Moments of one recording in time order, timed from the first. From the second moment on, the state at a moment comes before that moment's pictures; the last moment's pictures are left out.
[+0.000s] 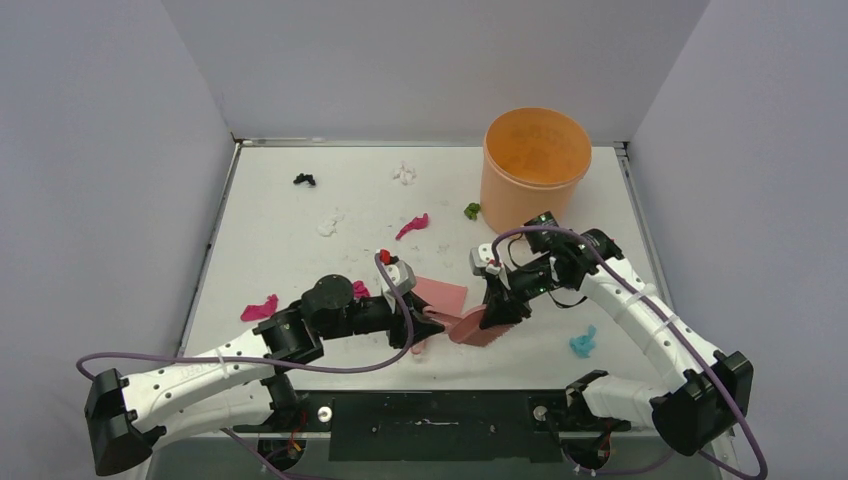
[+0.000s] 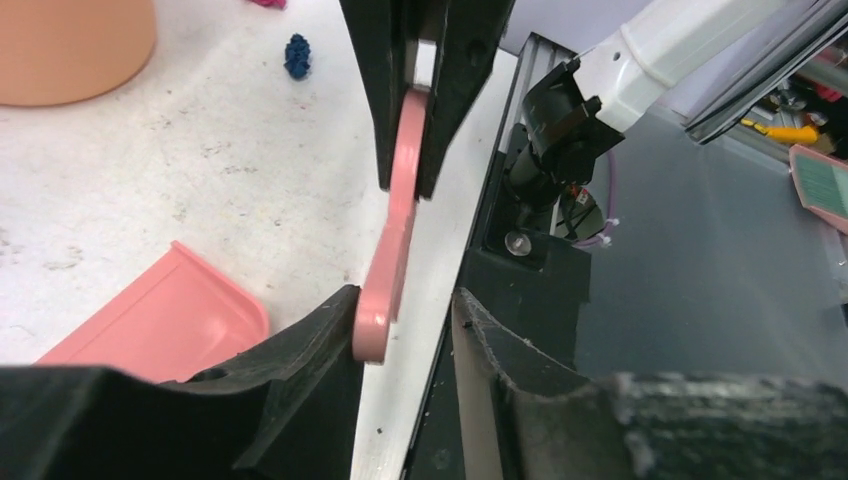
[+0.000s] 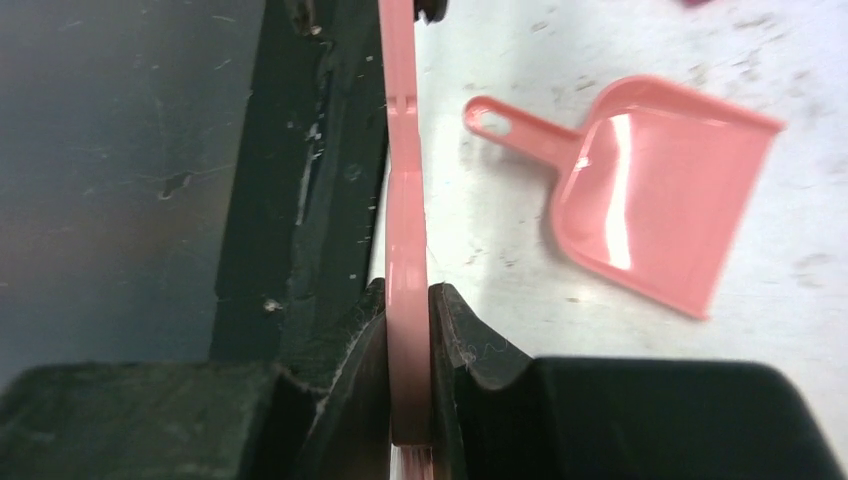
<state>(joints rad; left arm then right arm) -1.05 0.87 0.62 0.11 0.28 -0.29 0.49 1.18 1.05 -1.13 -1.00 -0.93</state>
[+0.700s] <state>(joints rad) -1.13 0.83 0.75 -0.22 0.18 -0.12 0.64 1.26 1.22 -1.24 -0.84 -0.95</state>
